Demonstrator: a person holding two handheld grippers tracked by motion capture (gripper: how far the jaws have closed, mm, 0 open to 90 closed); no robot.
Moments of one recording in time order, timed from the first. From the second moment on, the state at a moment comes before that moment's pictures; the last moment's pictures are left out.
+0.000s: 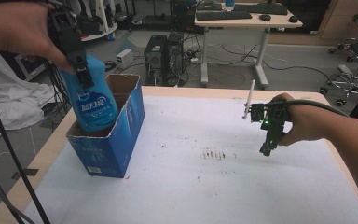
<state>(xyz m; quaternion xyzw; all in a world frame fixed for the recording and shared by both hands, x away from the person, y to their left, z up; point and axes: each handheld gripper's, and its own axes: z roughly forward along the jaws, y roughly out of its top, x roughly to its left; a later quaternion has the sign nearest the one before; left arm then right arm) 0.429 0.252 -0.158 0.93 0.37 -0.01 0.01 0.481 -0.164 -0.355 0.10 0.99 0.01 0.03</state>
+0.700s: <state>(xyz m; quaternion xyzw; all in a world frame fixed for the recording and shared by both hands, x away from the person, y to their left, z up) 0.437 0.246 -0.254 0.95 0.30 -0.01 -0.01 0.480 -0.167 -0.353 0.10 0.99 0.01 0.03</state>
